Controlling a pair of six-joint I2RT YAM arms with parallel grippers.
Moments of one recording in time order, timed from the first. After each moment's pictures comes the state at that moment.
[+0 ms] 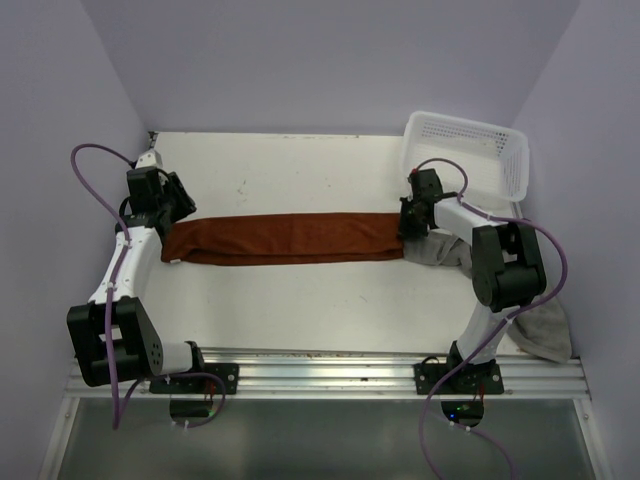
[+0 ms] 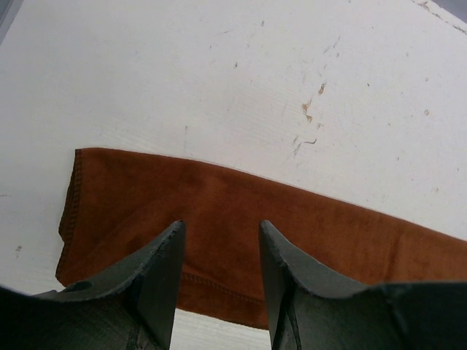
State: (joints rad) left arm 0.17 1.33 0.96 -0.26 0.03 -0.33; right arm 0.20 1.81 1.13 -0.41 -0.04 0.37
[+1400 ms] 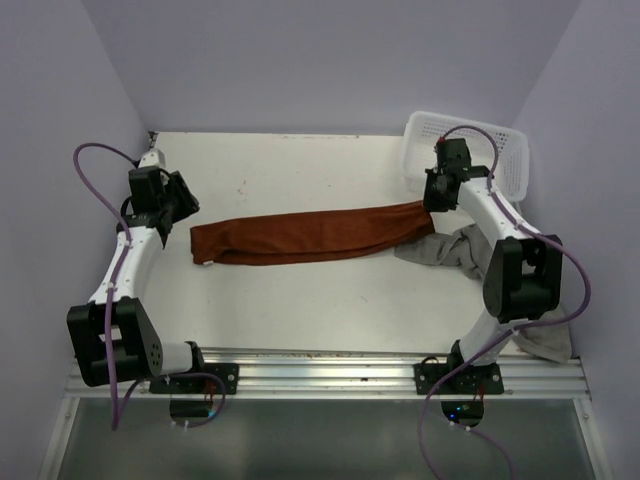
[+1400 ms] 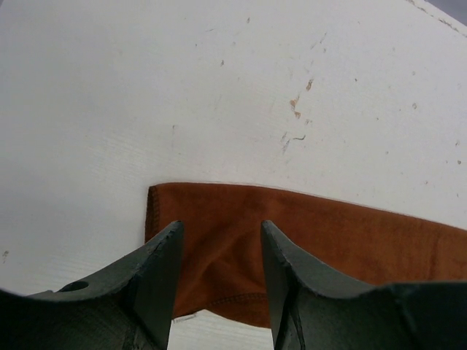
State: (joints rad) left arm 0.16 1.33 0.96 -0.26 0.05 -0.33; right arm 0.10 1.72 1.34 -0.65 0.07 0.26
